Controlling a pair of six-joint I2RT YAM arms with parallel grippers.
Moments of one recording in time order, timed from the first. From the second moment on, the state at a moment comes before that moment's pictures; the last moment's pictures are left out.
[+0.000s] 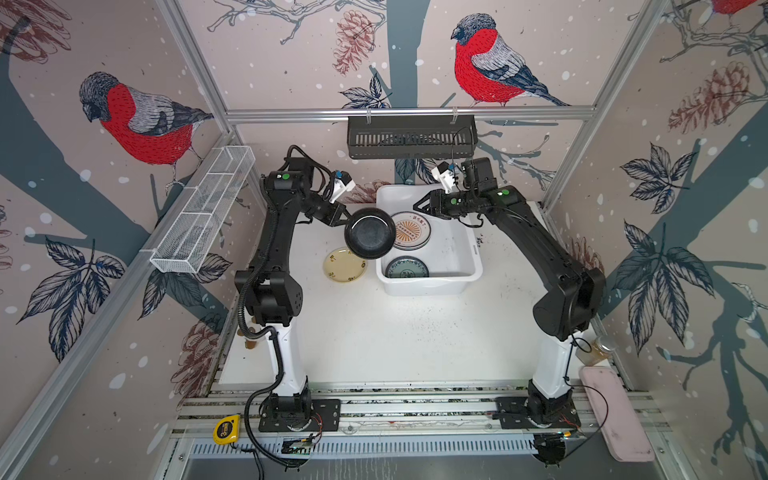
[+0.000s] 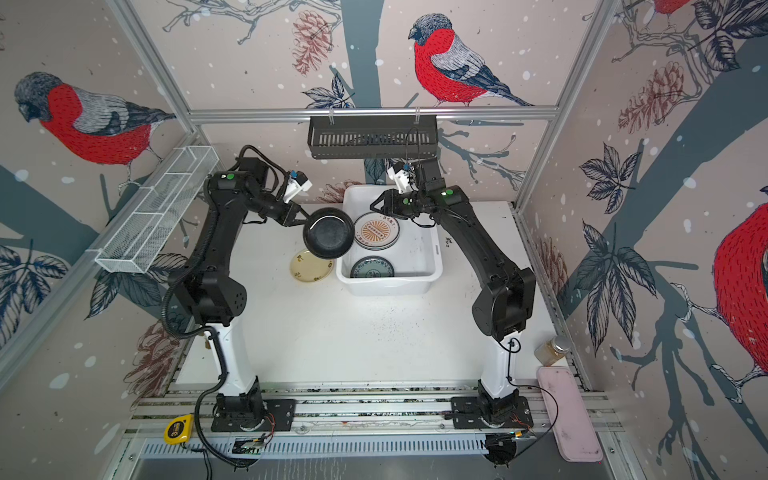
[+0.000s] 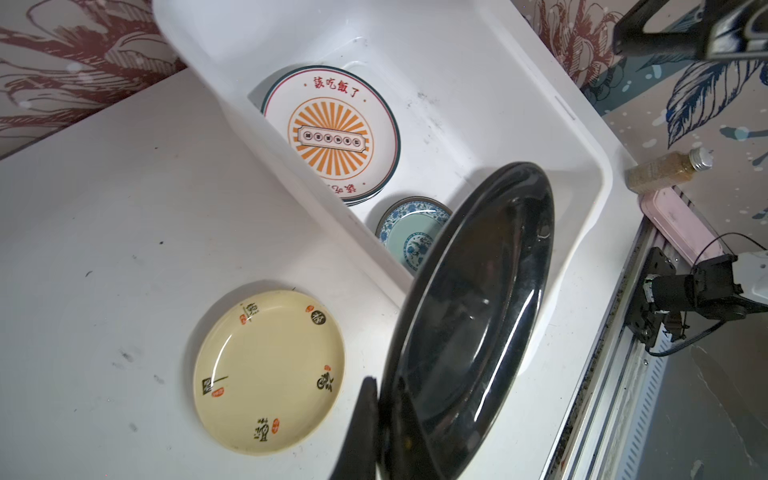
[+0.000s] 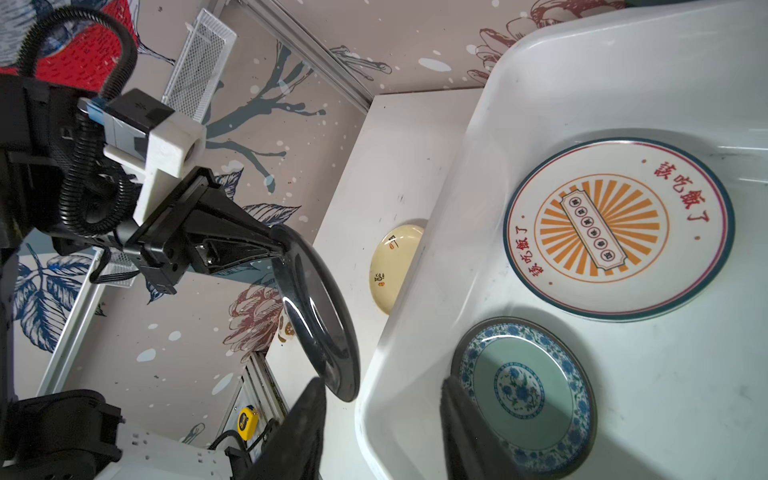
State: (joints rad) left arm -0.05 2.08 2.34 -1.43 0.71 0.55; right arm 0.43 1.94 2.03 -0.74 -0.66 0.41
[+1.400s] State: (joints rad) left arm -0.17 2.12 2.33 -1.44 0.86 0.55; right arm 0.57 1.80 1.82 -0.81 -0.44 0.33
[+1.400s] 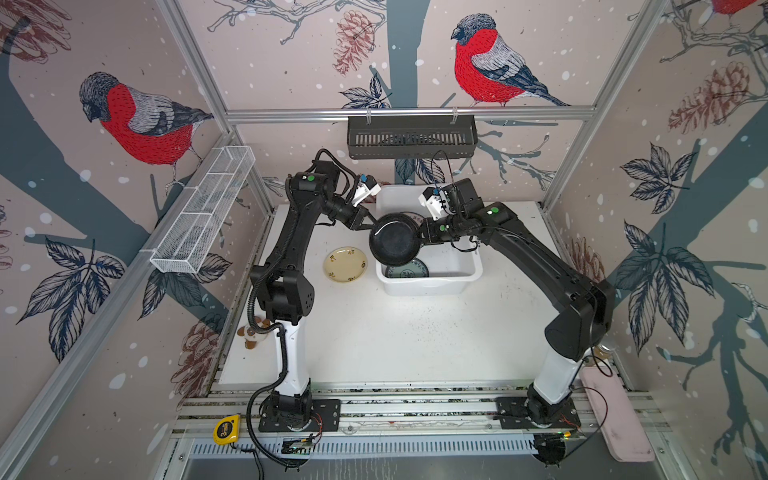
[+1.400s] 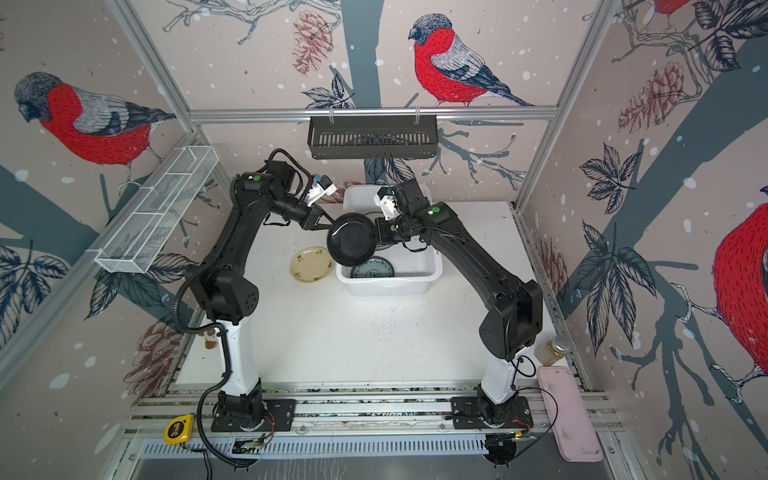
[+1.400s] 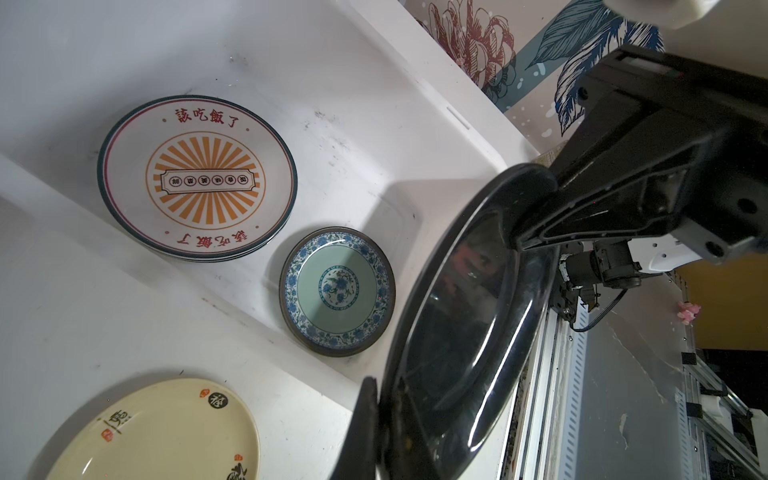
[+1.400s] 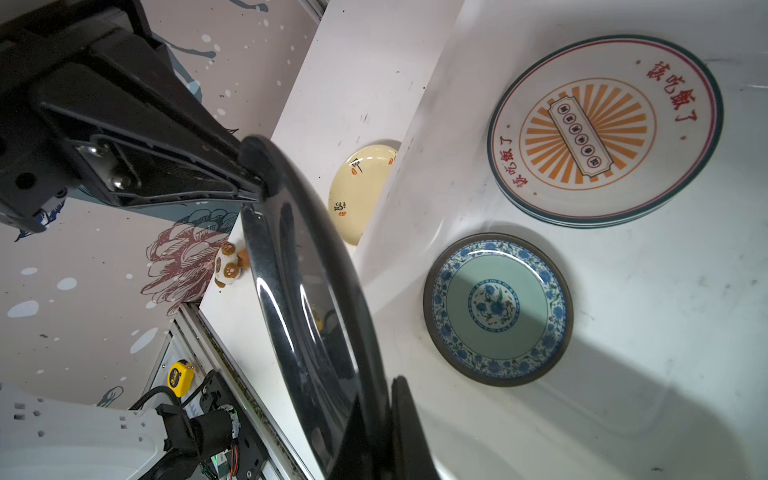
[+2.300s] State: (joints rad) left arm -0.07 1.95 2.25 -1.21 0.63 0.50; right arm 0.37 1.88 1.84 -0.86 -0.44 0.30
